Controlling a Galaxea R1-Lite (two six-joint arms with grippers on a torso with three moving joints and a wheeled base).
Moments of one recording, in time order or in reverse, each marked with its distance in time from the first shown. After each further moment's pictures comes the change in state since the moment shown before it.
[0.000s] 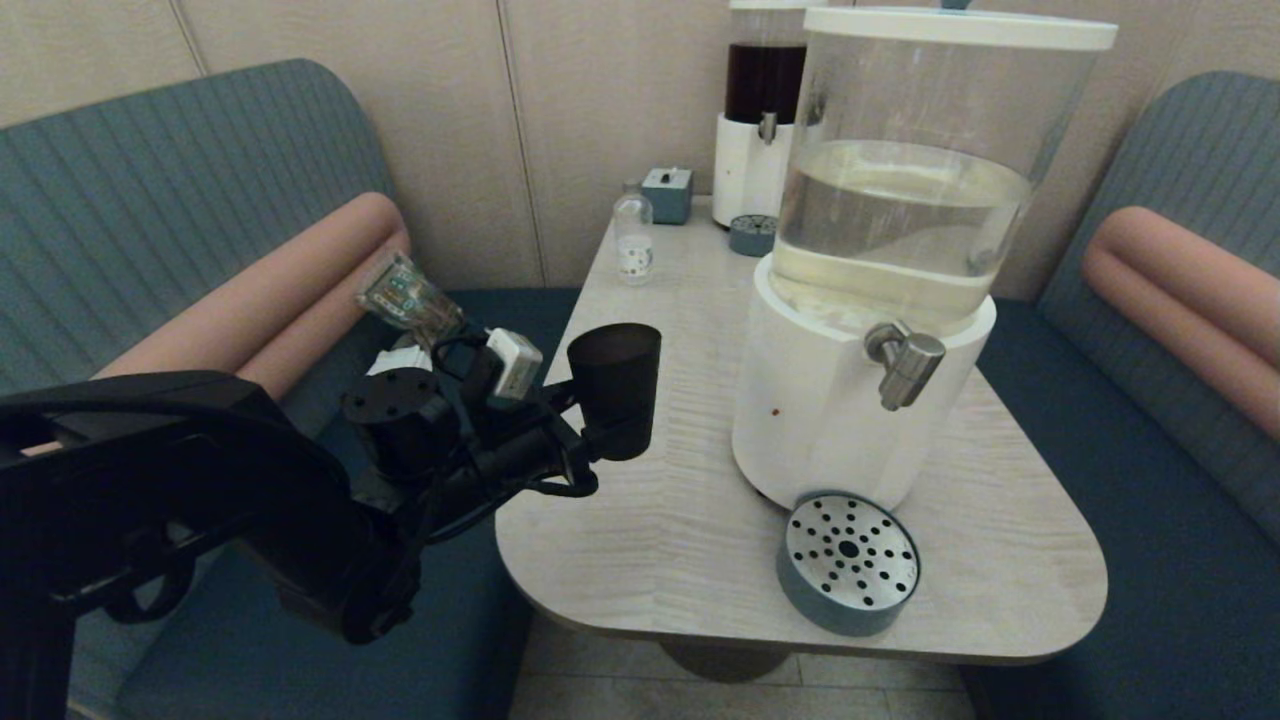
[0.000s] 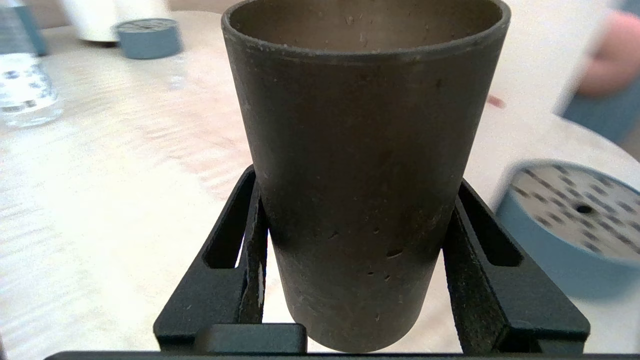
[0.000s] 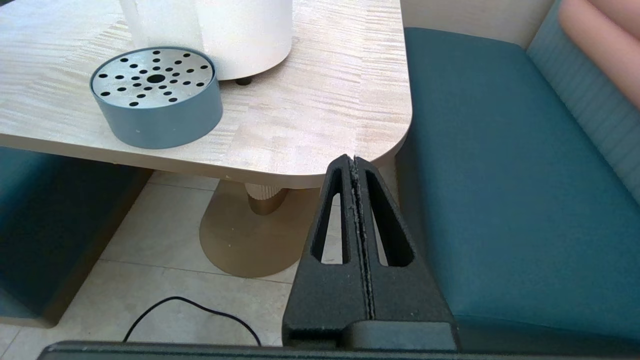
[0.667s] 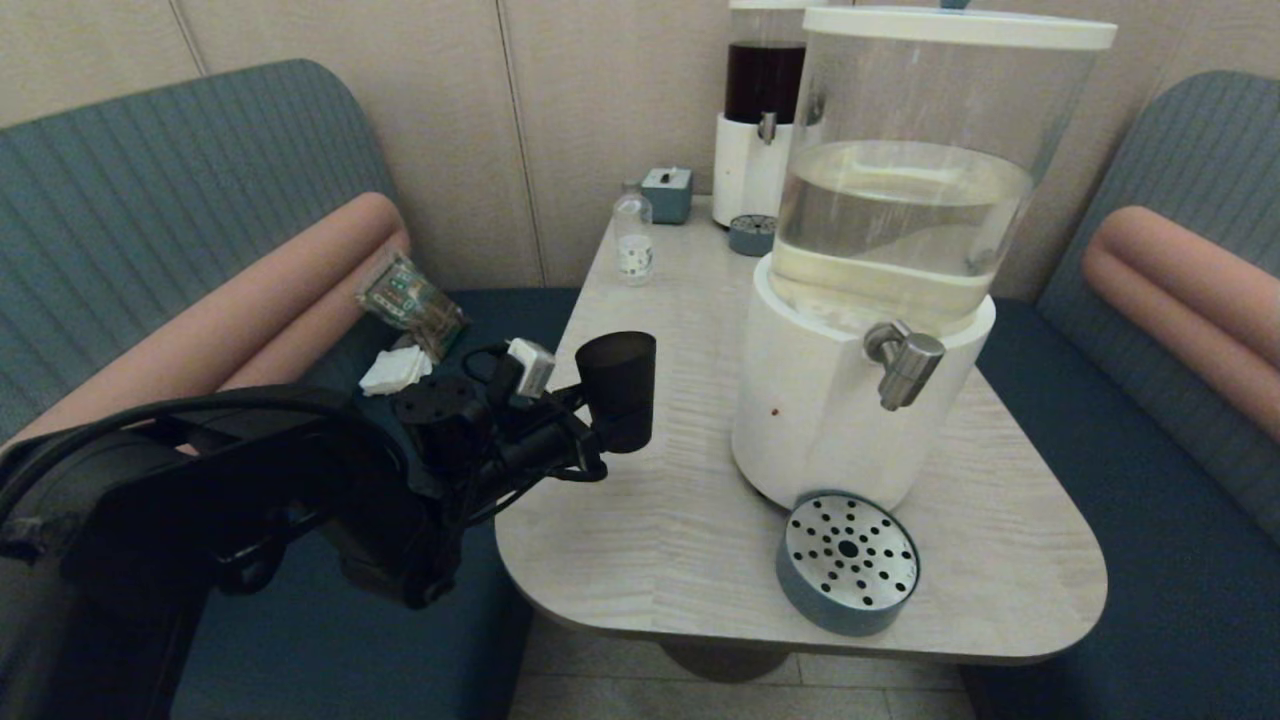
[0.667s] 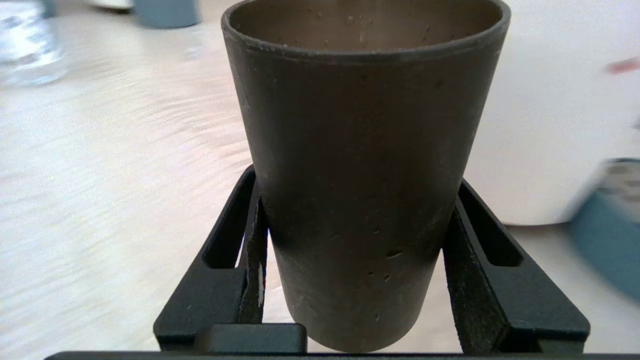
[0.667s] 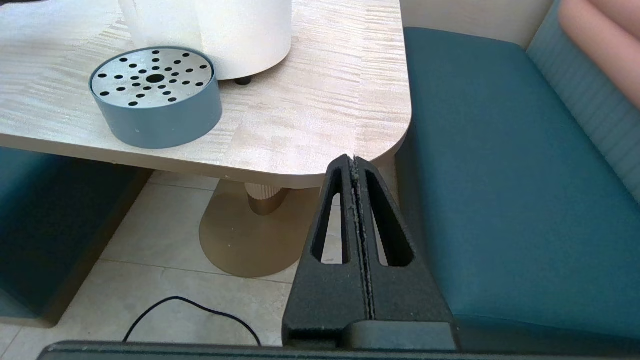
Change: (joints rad) left arm 0.039 0.186 -0.186 0.000 0.007 -0.056; right arm 0.000 0.000 0.000 0.000 0.000 0.000
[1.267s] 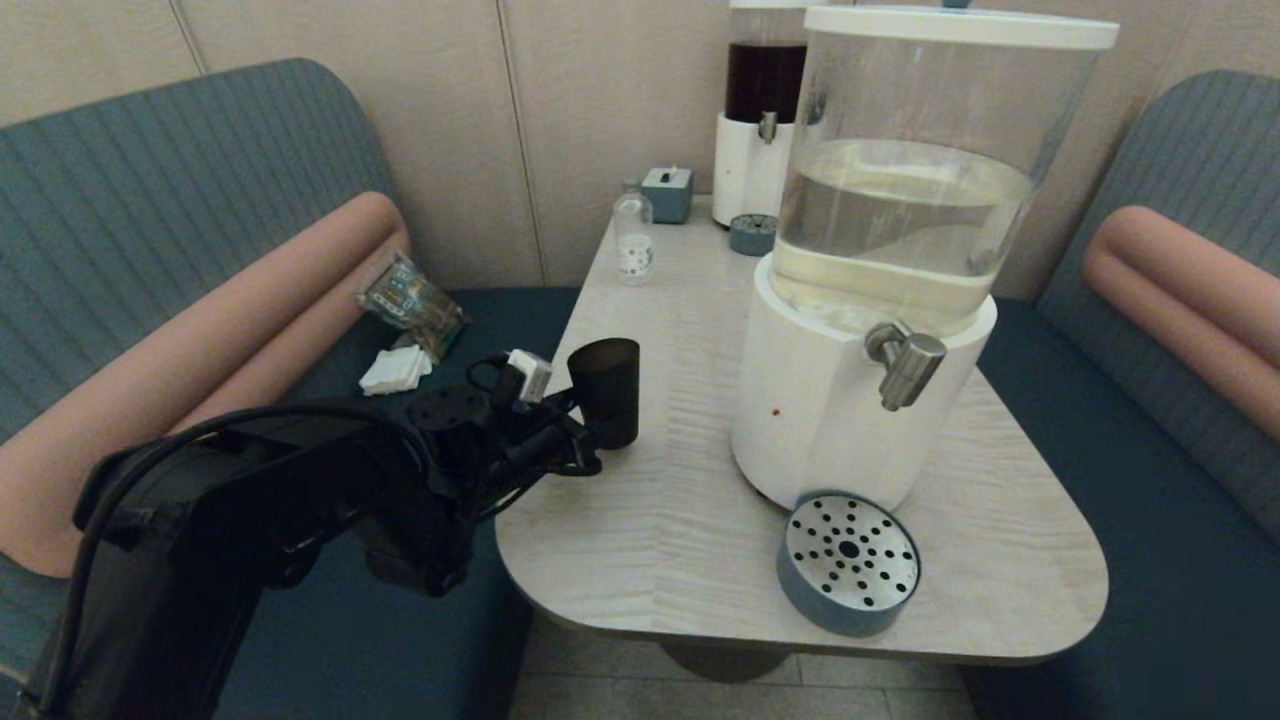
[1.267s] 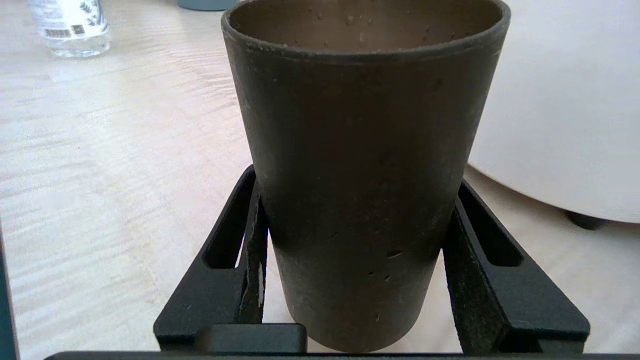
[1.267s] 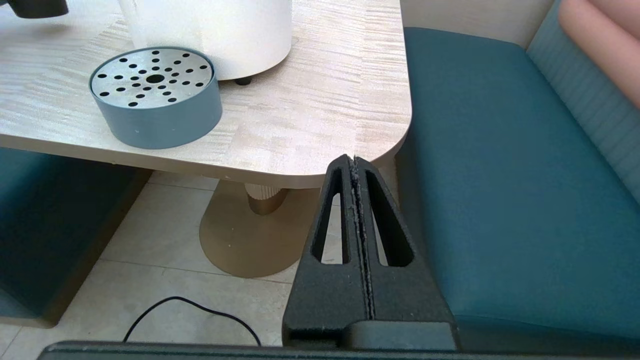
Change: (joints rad) left arm 0.033 0.125 -0.126 0.000 0.044 0.000; right arm 0.000 0.000 0.000 0.000 0.000 0.000
